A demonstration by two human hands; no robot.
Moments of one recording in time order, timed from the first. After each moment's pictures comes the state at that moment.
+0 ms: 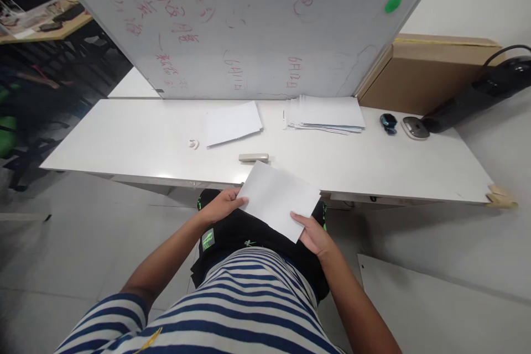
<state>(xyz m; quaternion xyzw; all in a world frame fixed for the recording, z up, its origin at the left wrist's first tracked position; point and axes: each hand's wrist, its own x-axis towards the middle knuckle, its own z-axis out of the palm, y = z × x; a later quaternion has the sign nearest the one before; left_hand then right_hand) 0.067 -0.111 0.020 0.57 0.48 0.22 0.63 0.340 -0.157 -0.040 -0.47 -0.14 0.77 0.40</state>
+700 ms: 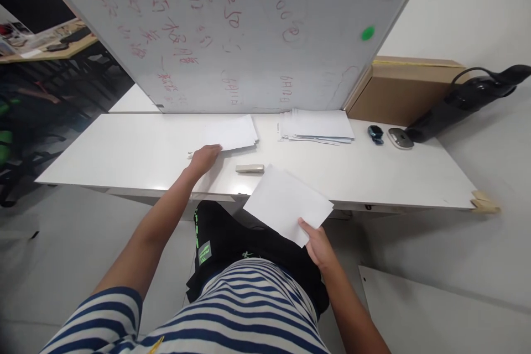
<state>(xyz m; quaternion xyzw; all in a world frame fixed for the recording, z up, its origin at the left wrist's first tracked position) -0.008 0.053 0.008 0.79 0.61 0.02 0.03 0.352 -0.160 -0.044 -0.53 -0.17 0.66 0.51</state>
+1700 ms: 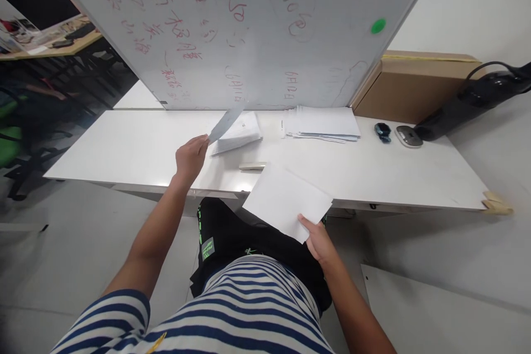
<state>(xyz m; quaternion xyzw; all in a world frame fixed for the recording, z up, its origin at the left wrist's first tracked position) 0.000 0.003 0.062 0.69 0.67 0.27 -0.01 0.345 -0.154 -0.045 -0.52 -0.18 0.67 0.49</state>
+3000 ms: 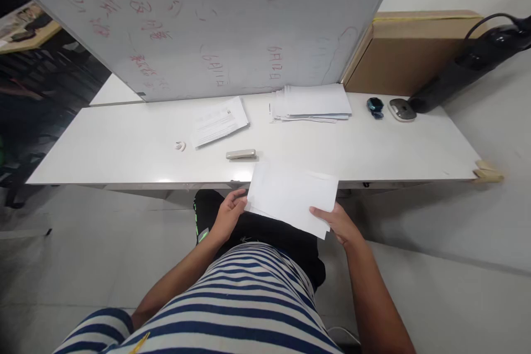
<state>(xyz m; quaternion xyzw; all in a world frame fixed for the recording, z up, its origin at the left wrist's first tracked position) 0.128 -0.146 -0.020 0.35 0.58 0.41 0.61 0.431 -0.156 -0.044 -0.60 -0.27 0.67 0.36</state>
